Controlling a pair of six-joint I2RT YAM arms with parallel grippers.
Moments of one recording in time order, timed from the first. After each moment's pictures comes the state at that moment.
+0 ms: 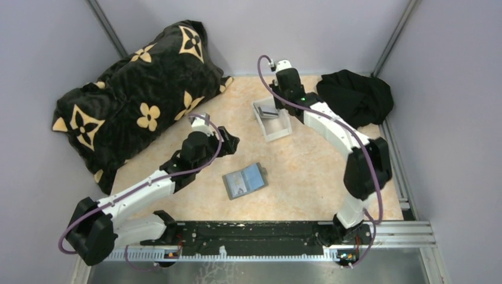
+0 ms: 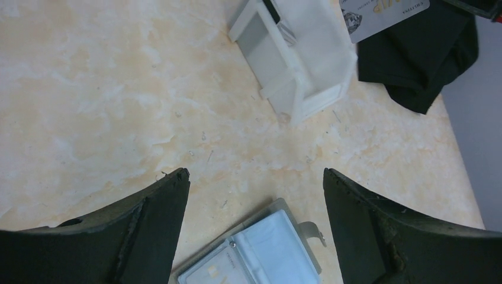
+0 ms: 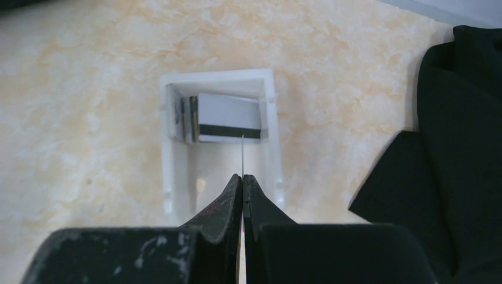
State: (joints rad) left arm -0.70 1.12 0.62 0.13 -0.29 -0.63; right arm 0.51 1.77 1.54 -0.36 0.25 0.05
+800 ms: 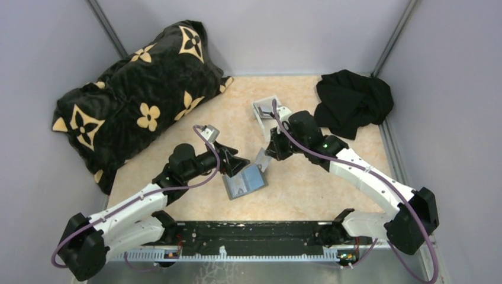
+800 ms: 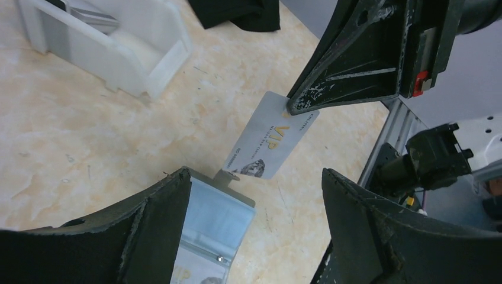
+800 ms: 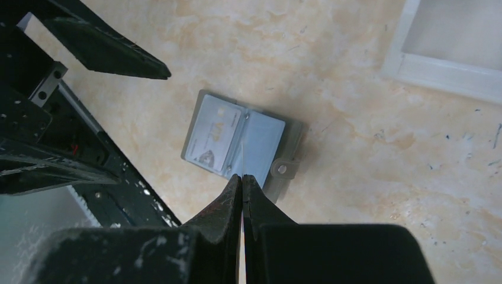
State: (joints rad) left arm -0.70 0.92 0.45 0.39 0.26 -0.44; right arm 0.68 1.19 0.99 -0.43 -0.24 0.25
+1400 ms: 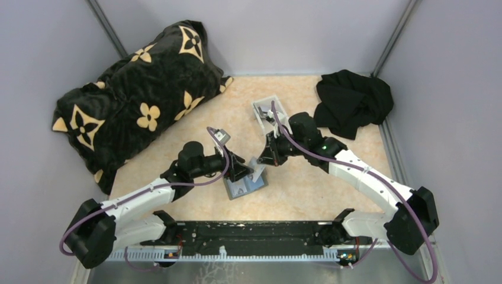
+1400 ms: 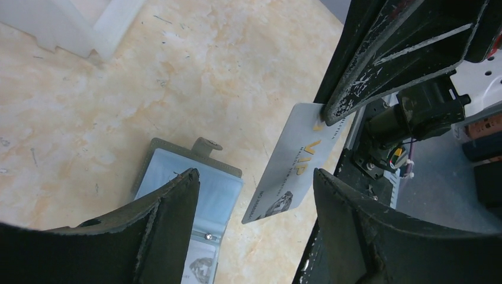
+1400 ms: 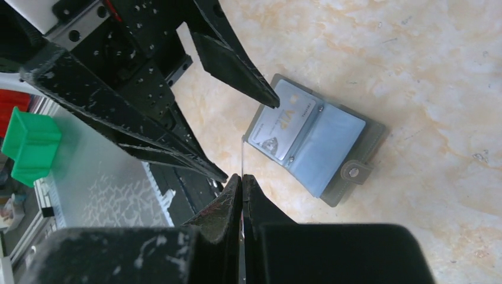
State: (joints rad) left arm -0.70 1.07 0.45 0.40 0.45 -0.40; right arm 0.68 1.18 0.94 -0.35 -0.51 0.30
